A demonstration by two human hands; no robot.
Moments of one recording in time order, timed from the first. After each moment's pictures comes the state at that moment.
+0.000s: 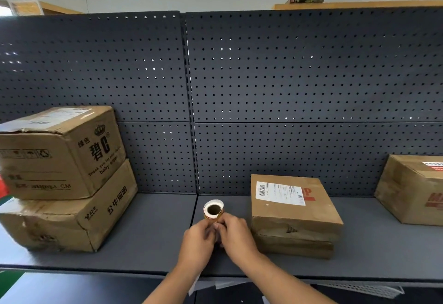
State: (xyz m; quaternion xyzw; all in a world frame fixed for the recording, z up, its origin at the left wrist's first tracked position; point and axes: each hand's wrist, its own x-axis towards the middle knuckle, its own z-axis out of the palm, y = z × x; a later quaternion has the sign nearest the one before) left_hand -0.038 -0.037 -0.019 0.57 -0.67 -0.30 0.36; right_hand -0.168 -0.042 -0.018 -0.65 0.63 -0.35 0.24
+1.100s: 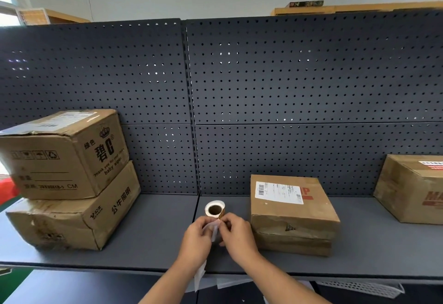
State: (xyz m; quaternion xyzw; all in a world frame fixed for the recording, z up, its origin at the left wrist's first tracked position) left_hand -0.037 -0.028 -0.010 0.55 -0.60 -0.40 0.41; right_hand -0.172 -0.029 -0.019 -0.60 0.61 -0.42 0.30
